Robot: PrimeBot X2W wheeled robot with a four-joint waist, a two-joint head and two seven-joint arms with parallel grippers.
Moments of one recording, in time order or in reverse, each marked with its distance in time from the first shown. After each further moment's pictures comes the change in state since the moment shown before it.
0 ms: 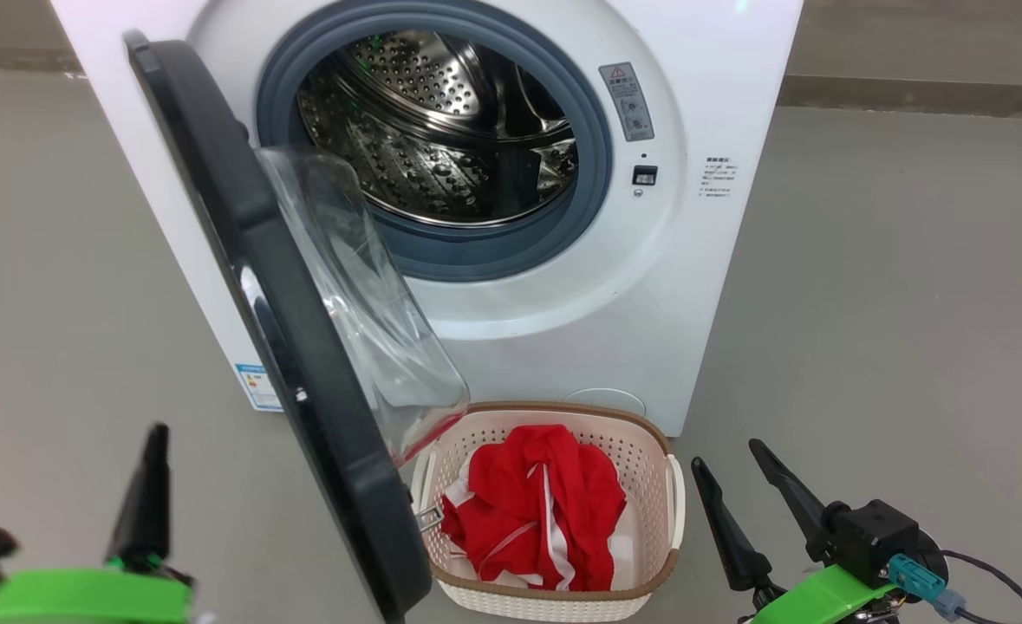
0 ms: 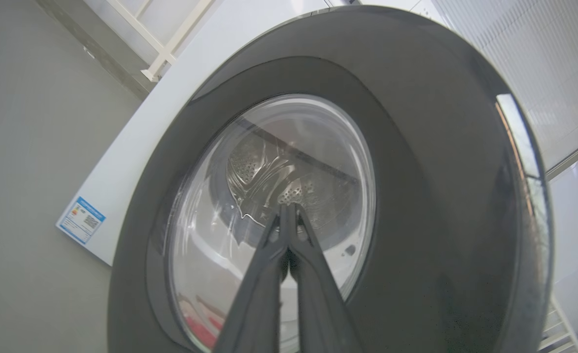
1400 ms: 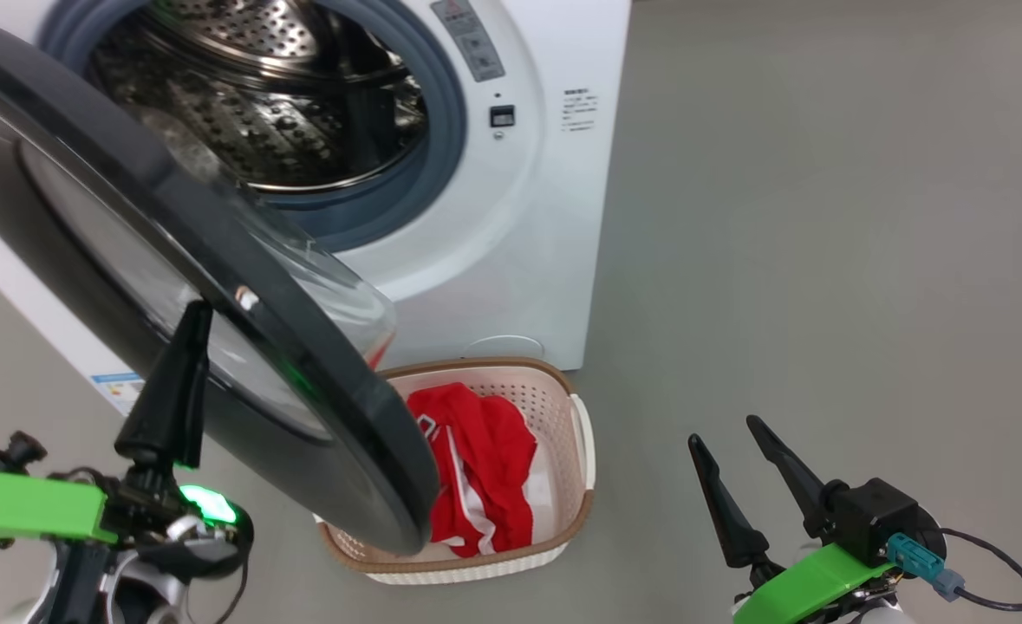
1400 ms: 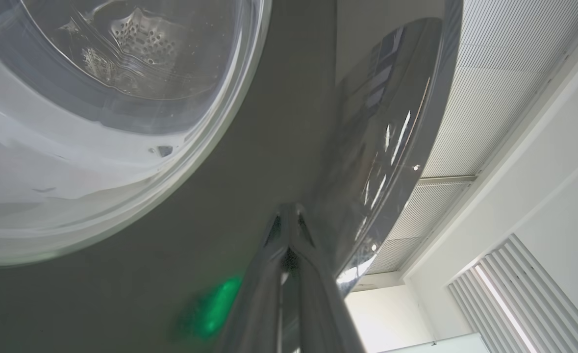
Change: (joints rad) left arm -0.122 -0.008 -0.057 -0.312 -0.886 0.303 0.179; right arm -0.039 -0.002 0.003 0.002 -0.001 0.000 0.000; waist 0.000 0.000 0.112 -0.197
